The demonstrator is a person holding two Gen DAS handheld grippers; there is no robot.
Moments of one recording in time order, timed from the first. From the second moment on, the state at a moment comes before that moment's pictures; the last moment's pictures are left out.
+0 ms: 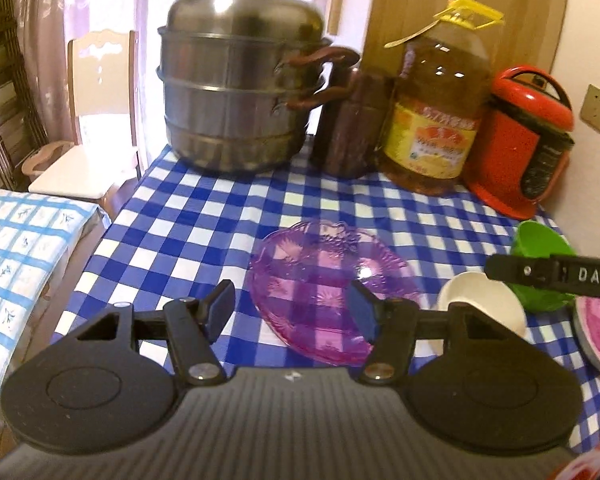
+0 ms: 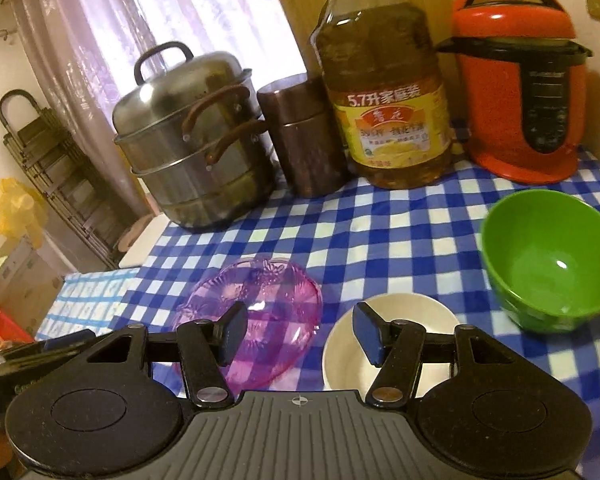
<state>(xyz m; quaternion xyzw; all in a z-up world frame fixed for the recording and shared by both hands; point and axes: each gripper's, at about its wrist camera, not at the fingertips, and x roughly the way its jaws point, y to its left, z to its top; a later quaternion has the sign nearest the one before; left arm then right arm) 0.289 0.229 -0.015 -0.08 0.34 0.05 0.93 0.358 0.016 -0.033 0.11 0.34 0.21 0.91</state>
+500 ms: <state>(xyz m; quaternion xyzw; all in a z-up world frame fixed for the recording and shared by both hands) 0.334 0.246 -0.063 -0.09 0.37 0.07 0.92 0.420 0.064 -0.073 0.04 0.37 0.25 0.89</state>
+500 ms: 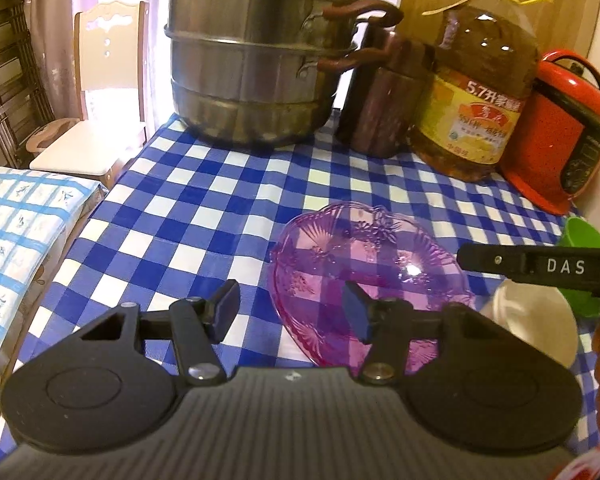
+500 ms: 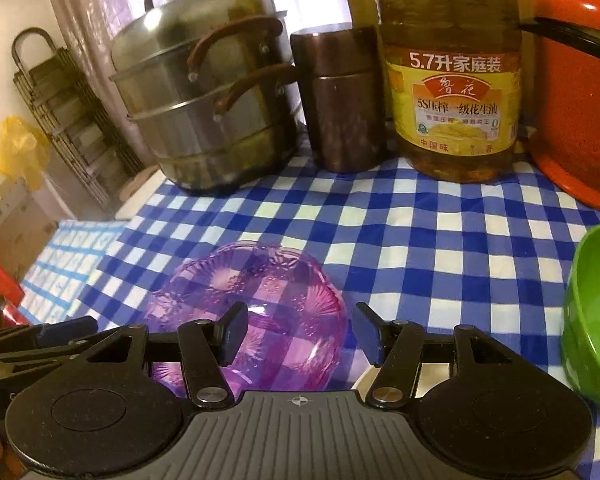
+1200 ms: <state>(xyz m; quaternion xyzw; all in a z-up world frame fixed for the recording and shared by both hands) 0.357 0.250 -0.087 -0.10 0.39 0.07 0.91 0.444 0.078 -0.103 -0.01 0.41 0.25 0.88</state>
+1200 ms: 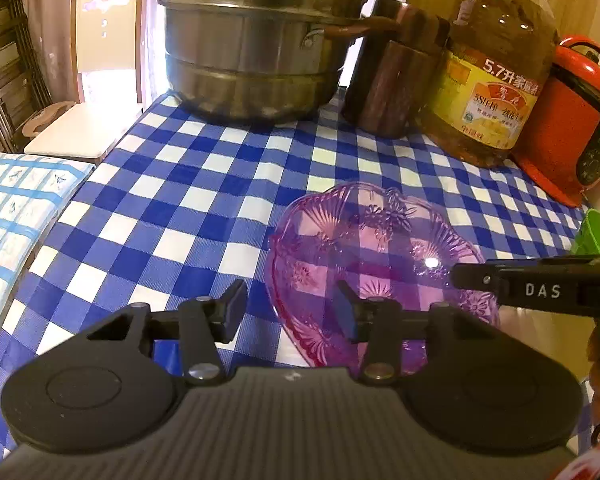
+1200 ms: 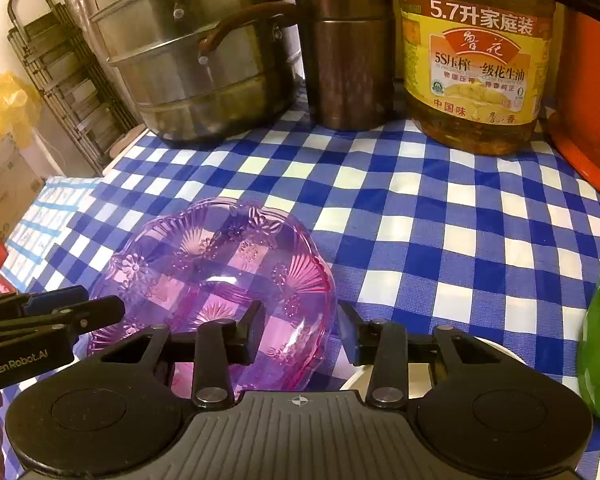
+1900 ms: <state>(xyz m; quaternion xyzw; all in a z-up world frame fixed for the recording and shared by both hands) 0.358 0.255 -0.099 -0.11 0.40 0.08 0.91 0.448 0.081 -0.109 -0.05 0.41 0.24 0.88</state>
